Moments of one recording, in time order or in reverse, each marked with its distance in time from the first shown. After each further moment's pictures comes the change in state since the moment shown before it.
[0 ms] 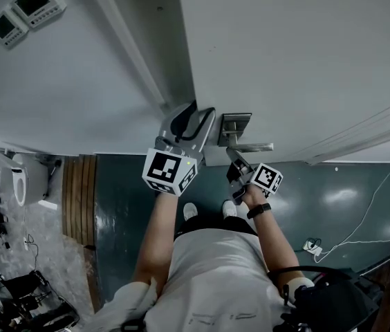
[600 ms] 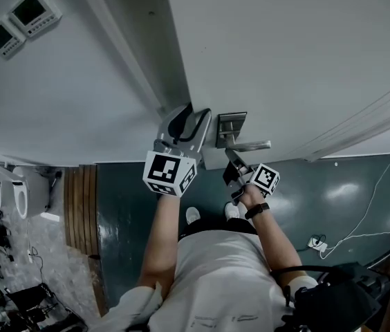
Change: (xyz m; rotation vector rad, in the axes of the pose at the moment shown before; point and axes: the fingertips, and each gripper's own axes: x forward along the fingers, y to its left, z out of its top) left arm -0.001 -0.001 -0.001 0.008 0.009 0.000; right arm -0.001 0.004 0.000 0.103 -0.084 0.075
